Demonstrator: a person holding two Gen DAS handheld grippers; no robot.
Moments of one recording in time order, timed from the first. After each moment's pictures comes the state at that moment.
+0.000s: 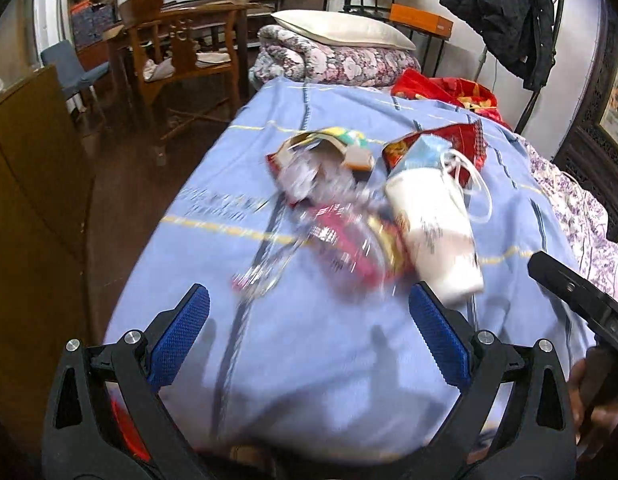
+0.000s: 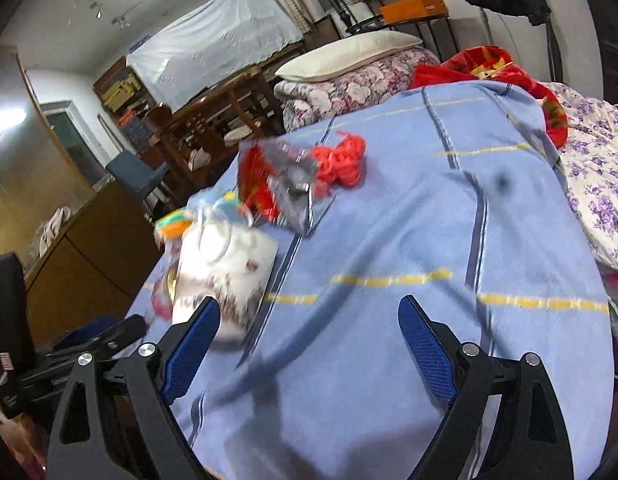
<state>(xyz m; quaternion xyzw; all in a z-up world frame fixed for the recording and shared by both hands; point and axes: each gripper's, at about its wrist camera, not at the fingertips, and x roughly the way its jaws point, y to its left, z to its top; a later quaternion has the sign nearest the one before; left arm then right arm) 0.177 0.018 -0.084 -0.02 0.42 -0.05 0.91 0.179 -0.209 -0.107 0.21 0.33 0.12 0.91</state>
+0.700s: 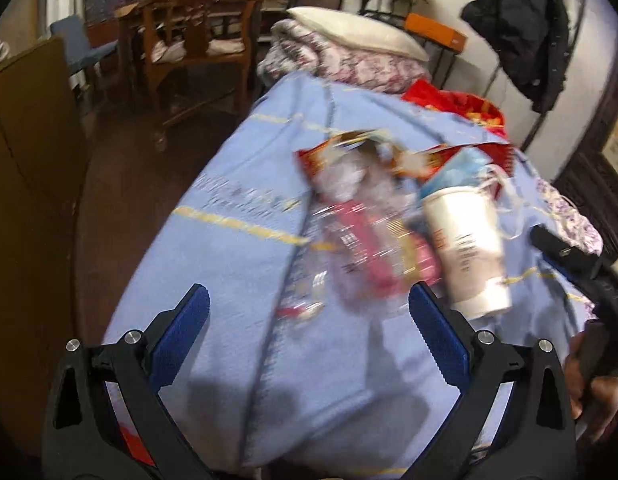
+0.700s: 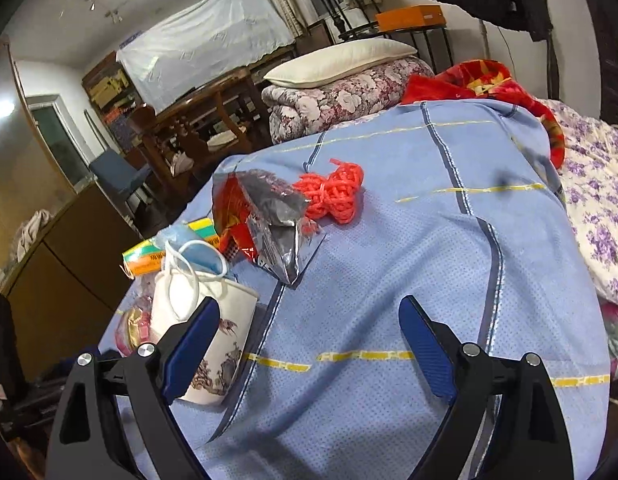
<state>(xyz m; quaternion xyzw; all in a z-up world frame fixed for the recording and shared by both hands) 0.182 0.049 -0.092 -0.06 0.41 -0.05 0.91 0.223 -0.199 -0.098 0.18 0.34 0.09 0.92</state>
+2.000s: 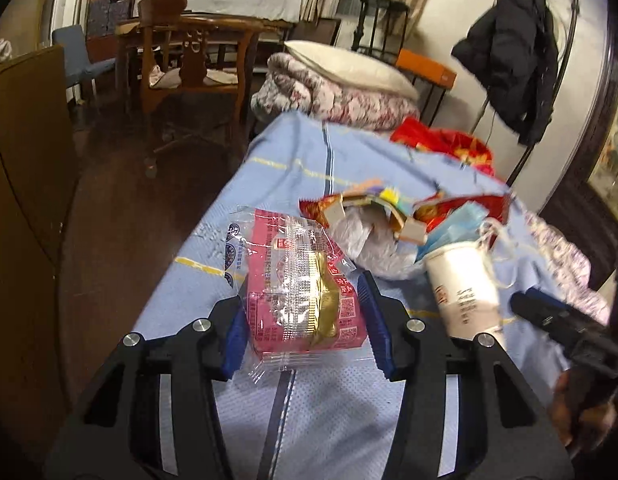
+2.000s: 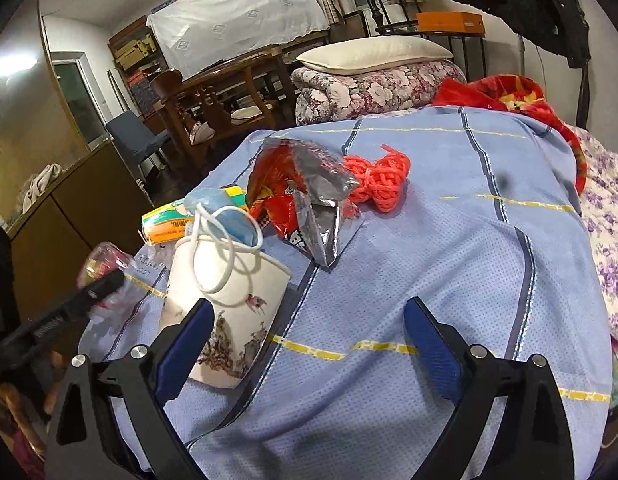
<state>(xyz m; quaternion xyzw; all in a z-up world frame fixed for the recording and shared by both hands) 0.188 0.077 -0.087 -0.10 0.35 -0.06 0.93 0.220 -0.169 -0.097 0.11 0.35 0.13 0.92</state>
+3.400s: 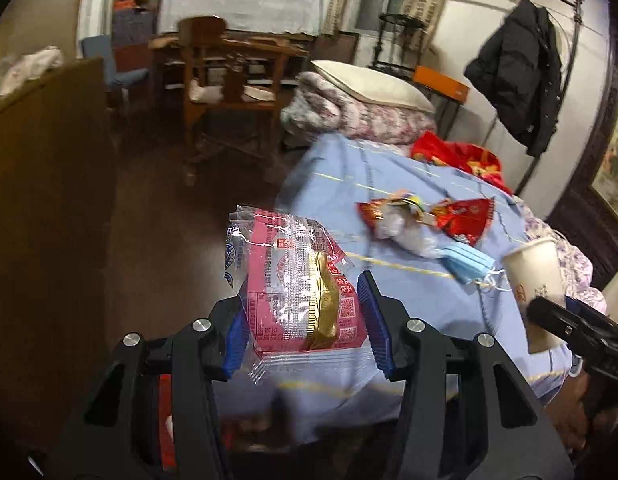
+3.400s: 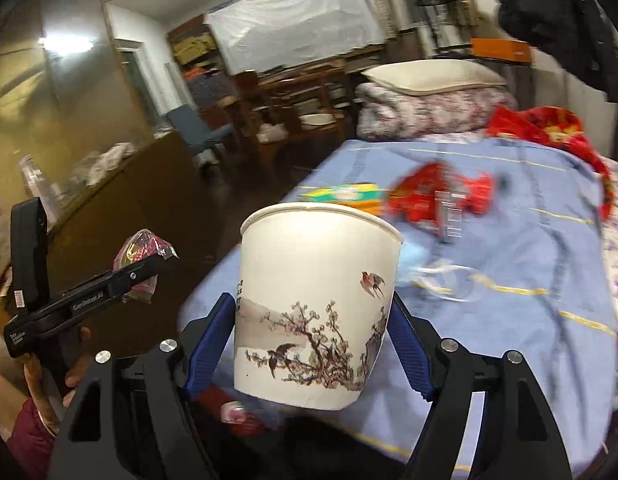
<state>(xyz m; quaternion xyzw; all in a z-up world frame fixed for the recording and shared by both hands) 0.082 0.145 -0.027 -0.08 0.34 -0.01 0.94 0.114 -0.091 -0.034 0.10 0.32 0.24 0.91</state>
